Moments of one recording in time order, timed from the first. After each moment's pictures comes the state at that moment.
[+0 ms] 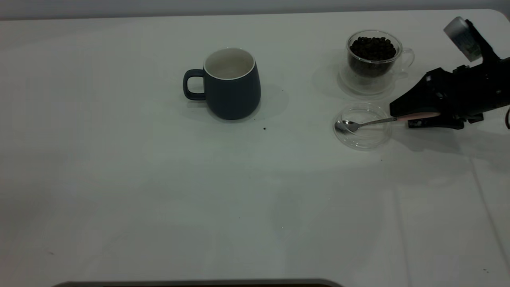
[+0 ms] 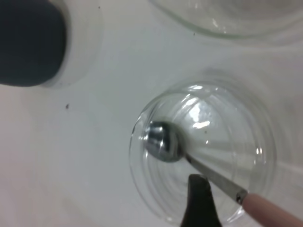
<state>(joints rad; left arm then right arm) 0.00 -0.02 -0.49 0.04 1.13 -0.05 -0.18 2.48 -1.13 1.53 0.75 -1.65</state>
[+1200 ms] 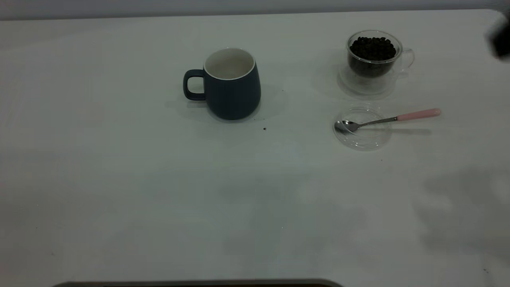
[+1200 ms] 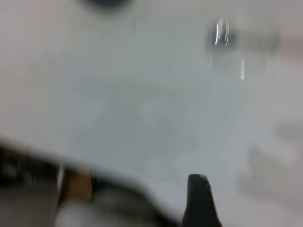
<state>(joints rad) 0.00 -0.02 -0.49 0.04 1.13 -0.05 -0.03 1.18 -0.61 0.58 0.76 -0.53</state>
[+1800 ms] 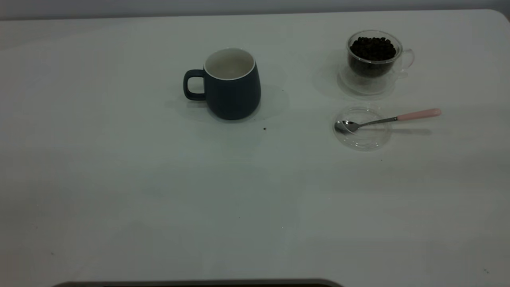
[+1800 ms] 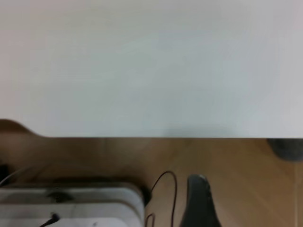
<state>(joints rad) 0.00 -0.02 -0.49 0.04 1.13 -0.05 -0.03 0.50 -0.48 0.01 1.11 -0.04</state>
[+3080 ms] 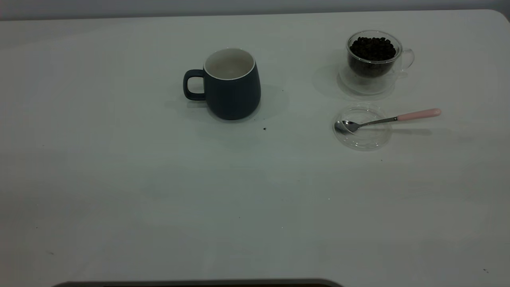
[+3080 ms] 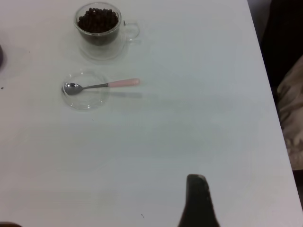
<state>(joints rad) 0.00 -0.02 -0.49 0.04 1.13 -0.05 -0.03 0.03 -0.47 0.01 1.12 -0.03</state>
